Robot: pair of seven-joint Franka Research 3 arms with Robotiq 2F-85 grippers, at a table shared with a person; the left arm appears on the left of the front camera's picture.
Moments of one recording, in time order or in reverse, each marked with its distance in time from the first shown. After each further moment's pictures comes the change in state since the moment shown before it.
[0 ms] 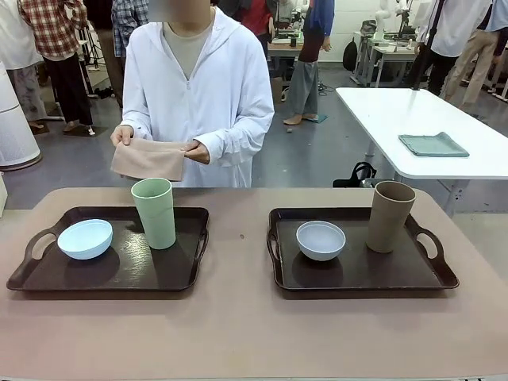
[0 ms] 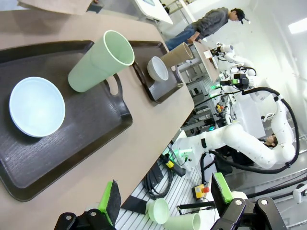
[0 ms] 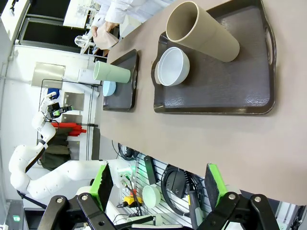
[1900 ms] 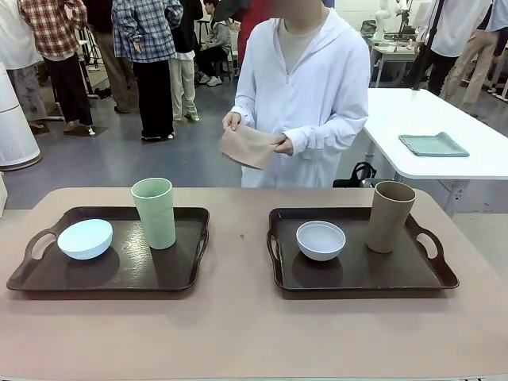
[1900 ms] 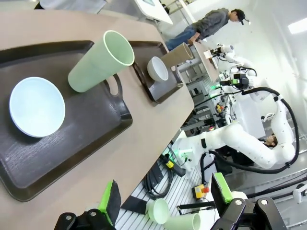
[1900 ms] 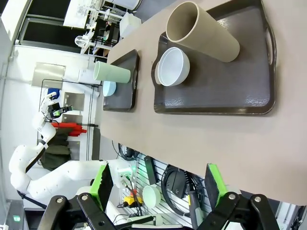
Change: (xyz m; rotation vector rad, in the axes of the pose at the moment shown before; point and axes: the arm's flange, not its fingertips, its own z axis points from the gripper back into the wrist) left arm 0.000 0.000 0.000 0.000 -0.001 0.000; right arm 0.000 0.000 0.000 0.001 -0.001 -0.001
